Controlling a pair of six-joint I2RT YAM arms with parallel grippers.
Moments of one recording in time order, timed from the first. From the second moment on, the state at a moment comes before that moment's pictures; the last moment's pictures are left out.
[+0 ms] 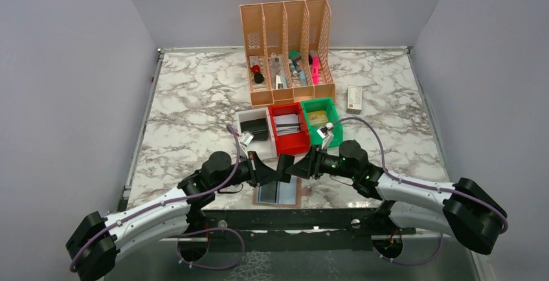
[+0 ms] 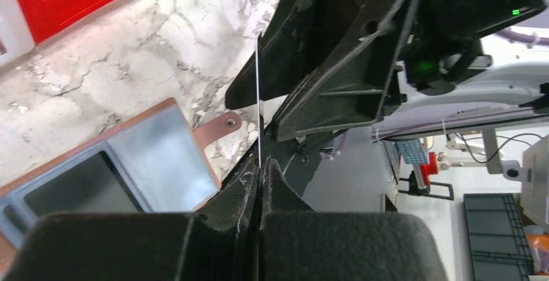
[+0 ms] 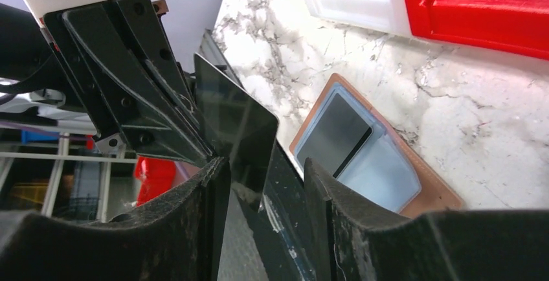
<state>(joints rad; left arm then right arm) -0.89 0.73 0.23 0.25 0.27 -0.93 0.83 1.07 0.30 0.51 -0.36 0.90</state>
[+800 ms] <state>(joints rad) -0.89 0.67 0.19 0.33 0.29 -0.98 0.77 1.12 0.20 0.86 -0.57 1.04</state>
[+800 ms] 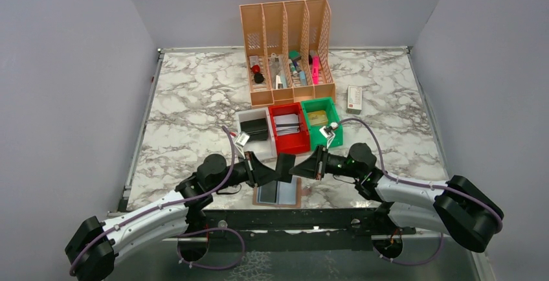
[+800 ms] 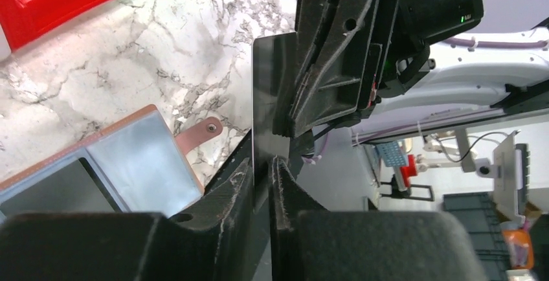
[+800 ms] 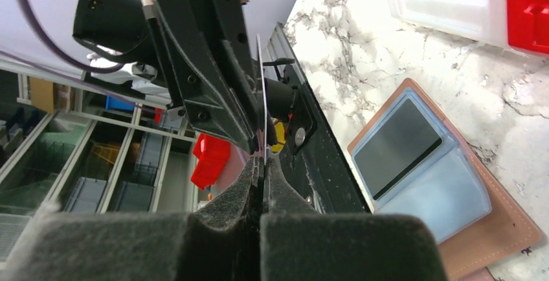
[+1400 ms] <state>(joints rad) -0.88 0.72 0.56 -0.37 -0.16 -0.81 0.77 1.04 0.39 0.38 -0.38 0.82</state>
